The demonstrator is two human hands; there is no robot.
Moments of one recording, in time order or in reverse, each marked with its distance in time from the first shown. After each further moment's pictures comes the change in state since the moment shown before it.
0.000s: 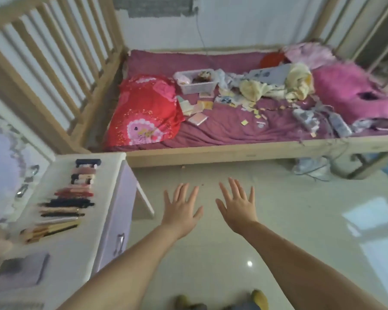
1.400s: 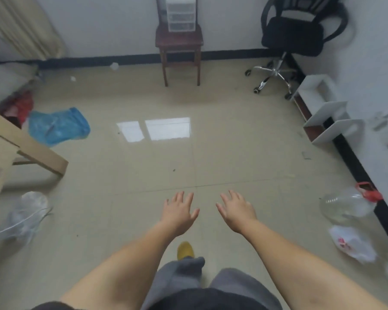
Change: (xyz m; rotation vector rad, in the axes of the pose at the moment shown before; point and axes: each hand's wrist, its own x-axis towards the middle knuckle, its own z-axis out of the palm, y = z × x) left_hand -0.125 0.884 0.209 0.518 -0.517 1.362; right_hand -0.583 0.609 0.122 0.659 -0.056 1.557
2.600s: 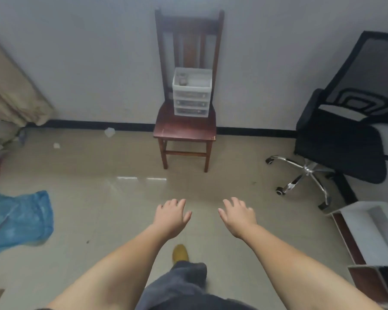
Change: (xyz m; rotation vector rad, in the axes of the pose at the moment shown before) left_hand 0.678 -0.047 -0.449 -0.009 0.121 -0.058; right_hand 0.700 0.013 -0.452 -0.106 0.038 -0.073
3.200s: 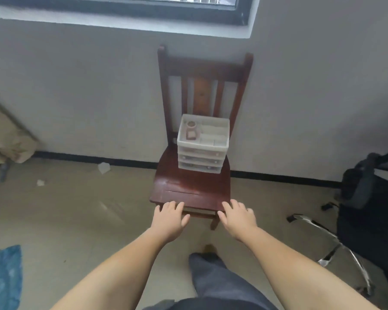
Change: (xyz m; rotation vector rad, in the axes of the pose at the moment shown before) left_hand 0.359 -0.073 -0.179 -0.017 0.060 -0.056; right_hand 0.373 -0.023 -0.200 -0.064 0.011 -0.072
